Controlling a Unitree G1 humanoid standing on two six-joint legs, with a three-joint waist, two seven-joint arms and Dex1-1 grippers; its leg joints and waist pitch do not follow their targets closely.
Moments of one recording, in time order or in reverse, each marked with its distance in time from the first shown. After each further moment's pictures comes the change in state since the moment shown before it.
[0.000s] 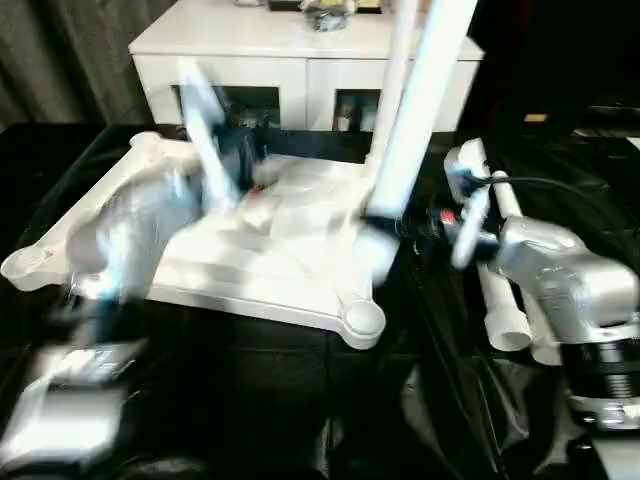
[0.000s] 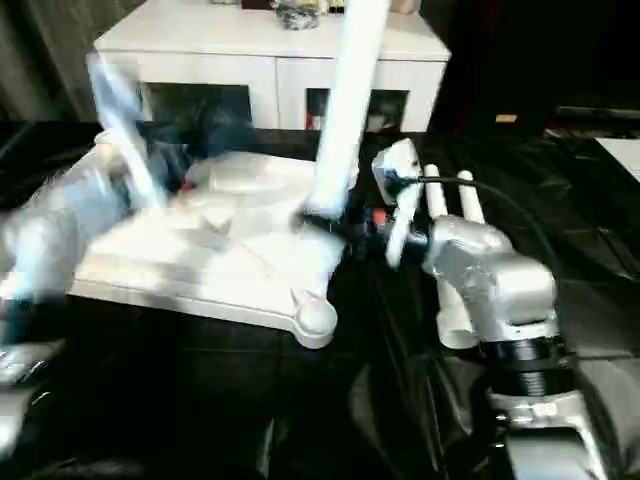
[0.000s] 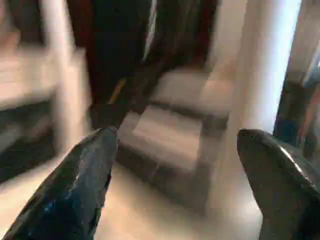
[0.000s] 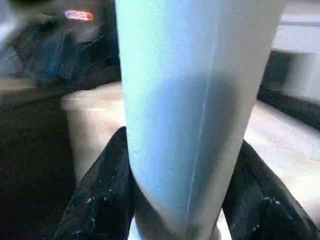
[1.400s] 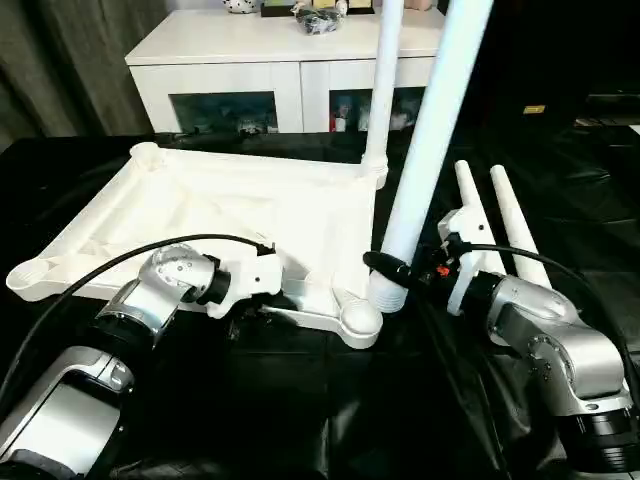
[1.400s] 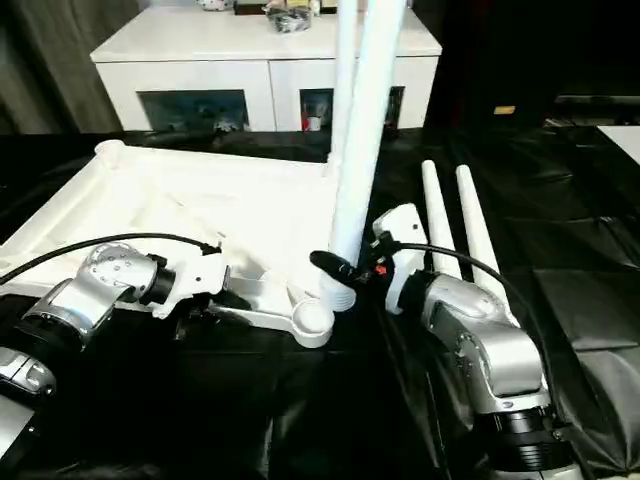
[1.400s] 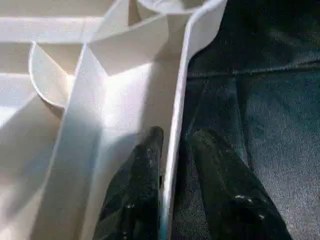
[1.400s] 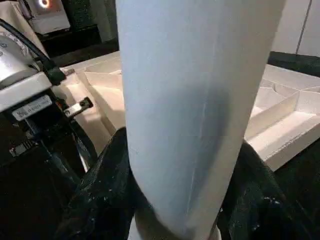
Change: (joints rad) left arm -0.064 -0.011 -0.329 0.571 0.433 -0.585 -0.369; right arm 0.262 0.017 0.045 -0.155 -0.017 -0.029 -0.049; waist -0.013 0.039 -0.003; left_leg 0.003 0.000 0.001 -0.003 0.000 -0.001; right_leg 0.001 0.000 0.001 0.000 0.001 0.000
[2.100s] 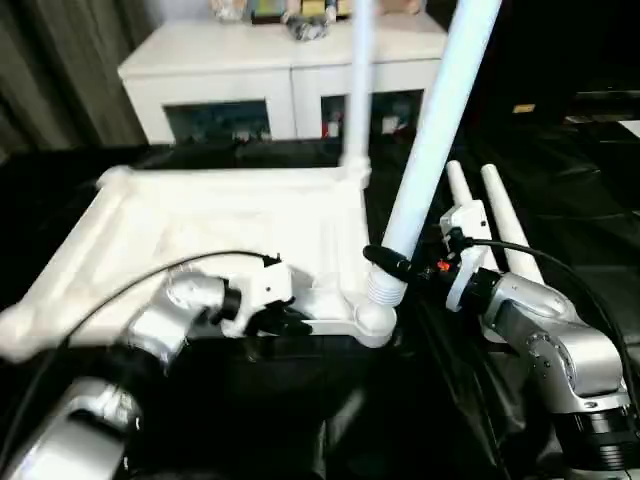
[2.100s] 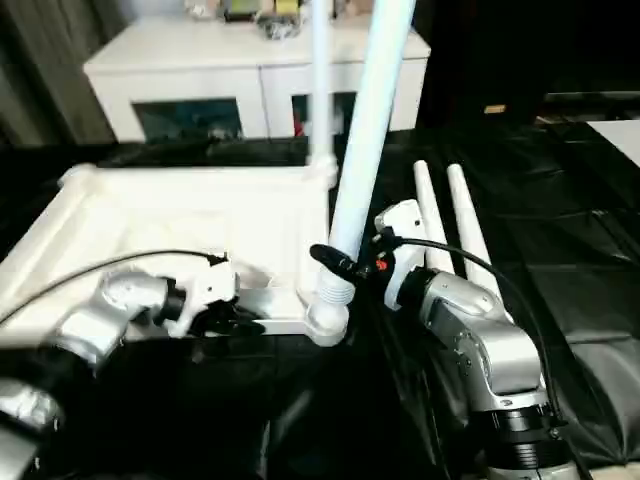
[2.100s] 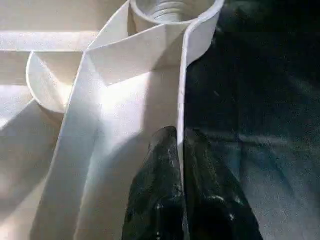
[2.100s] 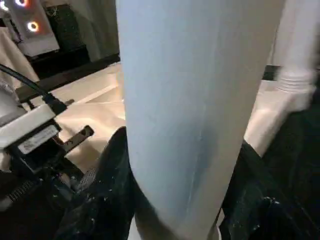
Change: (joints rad) left arm 0.198 -0.076 0.086 -0.303 -0.013 0.345 0.202; right arm -0.017 0.025 -0.018 0.003 0.014 0.019 -0.036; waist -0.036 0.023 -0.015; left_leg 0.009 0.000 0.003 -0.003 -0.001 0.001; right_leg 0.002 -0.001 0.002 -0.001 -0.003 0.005
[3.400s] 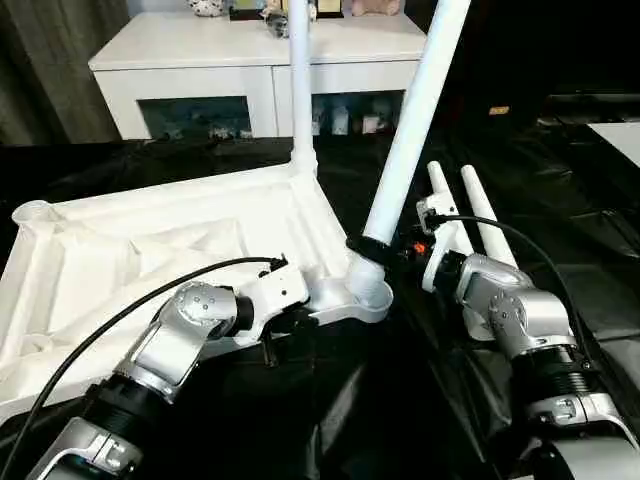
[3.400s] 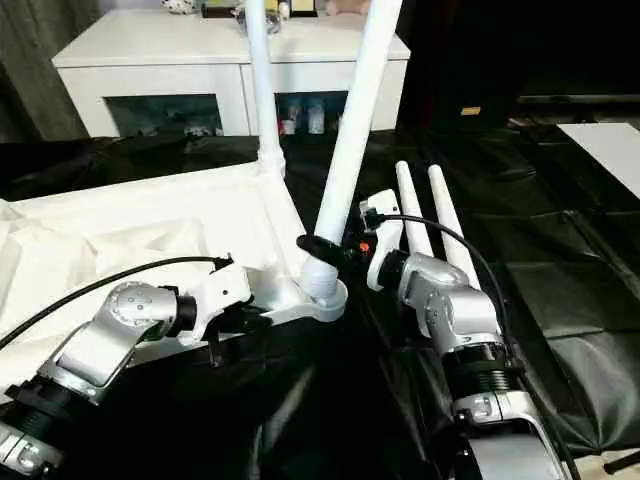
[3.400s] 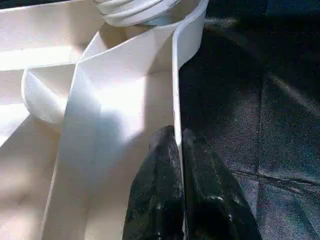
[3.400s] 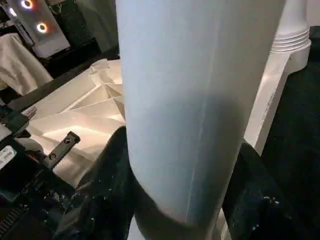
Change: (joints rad) left arm 0.082 0.008 -0.014 -0.273 0.046 0.192 0.107; right arm -0.239 0.069 -0.005 0.520 0.002 -0.122 0.170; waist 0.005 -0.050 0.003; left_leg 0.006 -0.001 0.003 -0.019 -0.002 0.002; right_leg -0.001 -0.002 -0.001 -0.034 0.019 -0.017
